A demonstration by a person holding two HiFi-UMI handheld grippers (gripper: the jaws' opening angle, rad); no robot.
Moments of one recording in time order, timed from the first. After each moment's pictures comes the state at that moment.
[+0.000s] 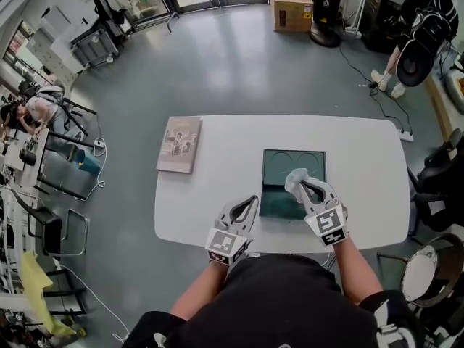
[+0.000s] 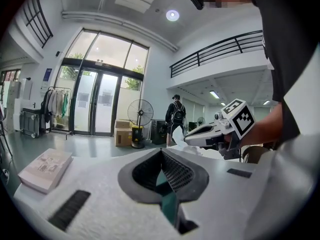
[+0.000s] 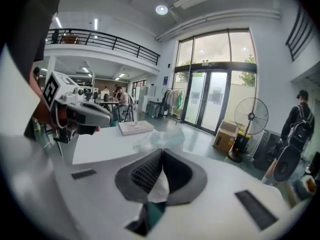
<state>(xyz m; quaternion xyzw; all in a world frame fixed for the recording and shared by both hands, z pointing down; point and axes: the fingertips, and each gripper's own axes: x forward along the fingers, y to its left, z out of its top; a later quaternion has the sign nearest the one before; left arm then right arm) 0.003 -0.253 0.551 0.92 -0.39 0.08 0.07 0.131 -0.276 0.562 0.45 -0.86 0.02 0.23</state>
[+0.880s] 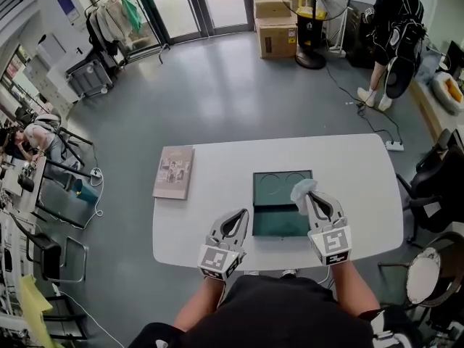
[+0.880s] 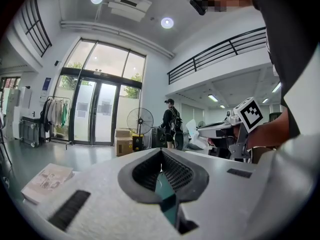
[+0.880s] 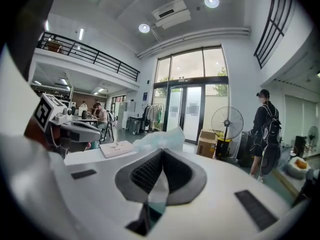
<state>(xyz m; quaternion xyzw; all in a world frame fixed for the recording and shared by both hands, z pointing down) 0.010 -0.255 0.505 0.92 -0.39 0.05 0.03 0.184 -0.258 0.481 0.56 -0.82 0.00 0.12</state>
